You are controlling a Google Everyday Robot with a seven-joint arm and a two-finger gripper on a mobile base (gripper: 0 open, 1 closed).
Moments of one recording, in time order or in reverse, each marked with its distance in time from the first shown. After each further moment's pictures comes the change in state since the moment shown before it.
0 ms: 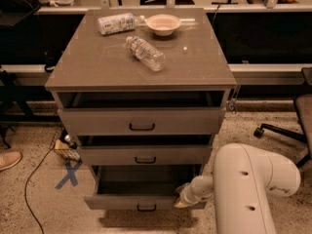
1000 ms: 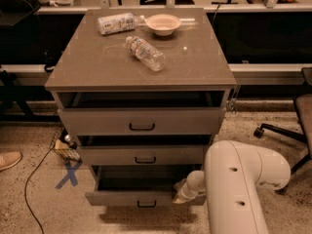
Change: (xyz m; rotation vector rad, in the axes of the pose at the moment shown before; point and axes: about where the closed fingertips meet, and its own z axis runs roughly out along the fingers) arm -0.009 -0.017 0.007 -0.019 0.017 -0.032
